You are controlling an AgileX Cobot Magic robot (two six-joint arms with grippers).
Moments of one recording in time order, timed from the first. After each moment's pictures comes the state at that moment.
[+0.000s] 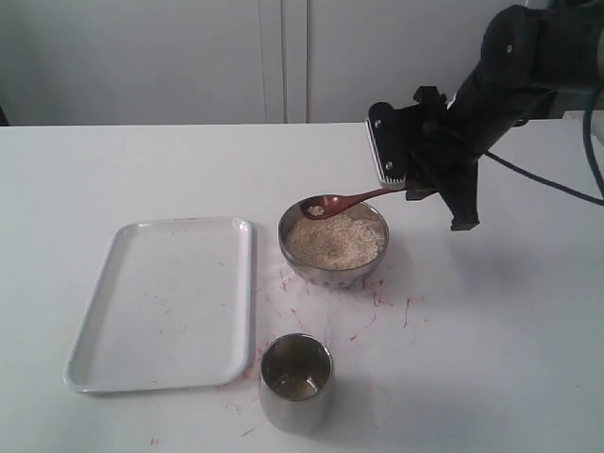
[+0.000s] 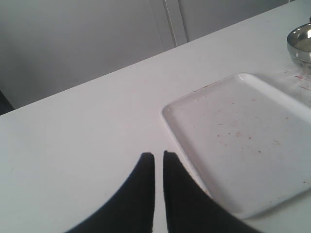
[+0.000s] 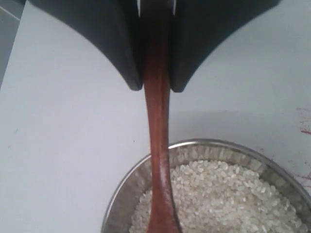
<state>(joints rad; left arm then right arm) -0.09 0.00 0.00 0.02 0.03 0.16 0.13 1.85 -1.40 0.14 0.73 -1.55</state>
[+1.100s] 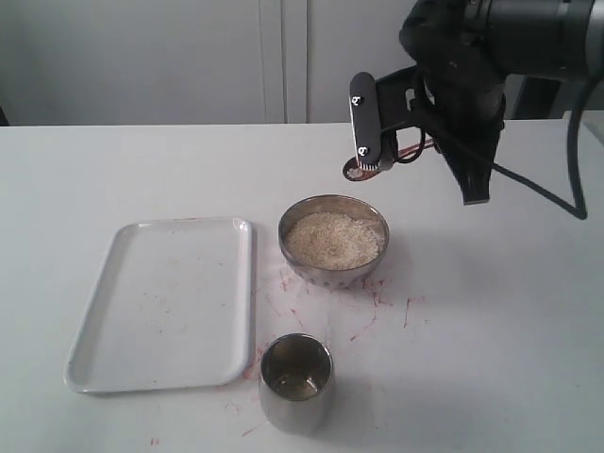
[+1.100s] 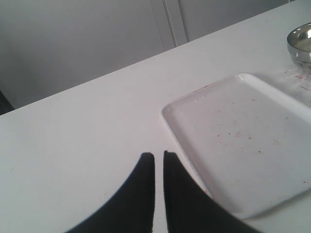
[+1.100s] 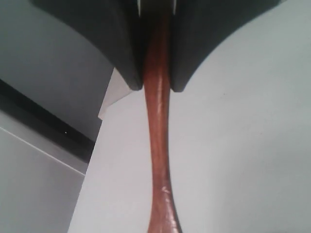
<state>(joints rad) -0.09 0.00 0.00 0.02 0.03 0.16 0.44 1.70 -1.40 -0.74 1.03 -0.66</state>
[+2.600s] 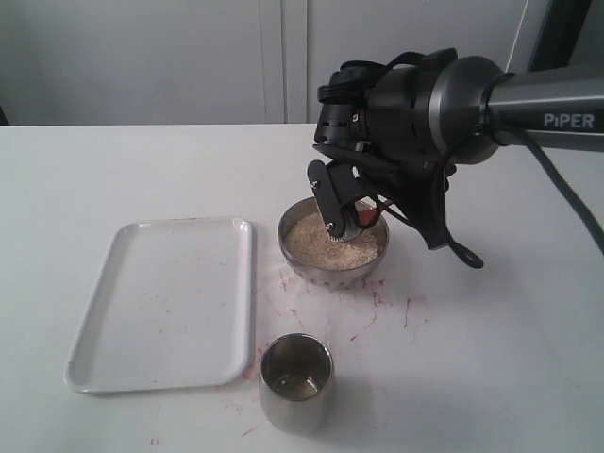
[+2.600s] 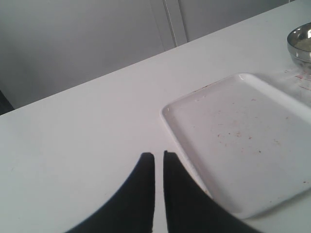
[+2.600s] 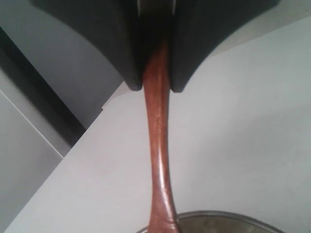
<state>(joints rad) -0.09 0.00 0.00 0.02 0.03 0.16 0.54 1.91 -1.40 -0.89 1.08 -0.62</state>
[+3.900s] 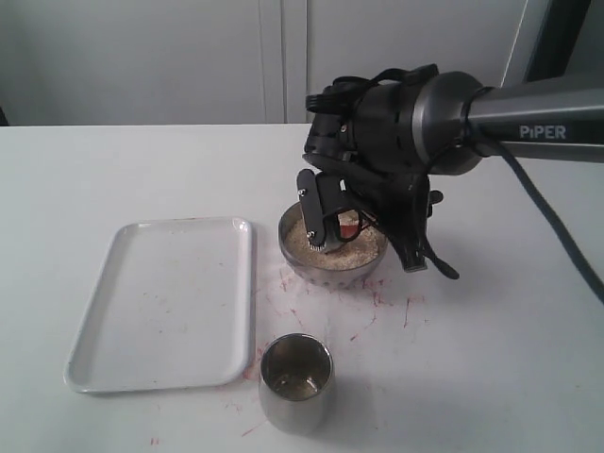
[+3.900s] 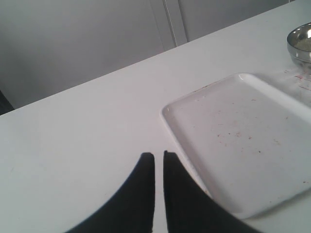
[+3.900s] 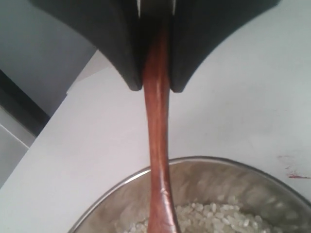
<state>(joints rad) -0.09 0.00 0.00 0.02 0.03 0.16 0.55 1.95 -1.40 -0.79 1.06 -0.52</state>
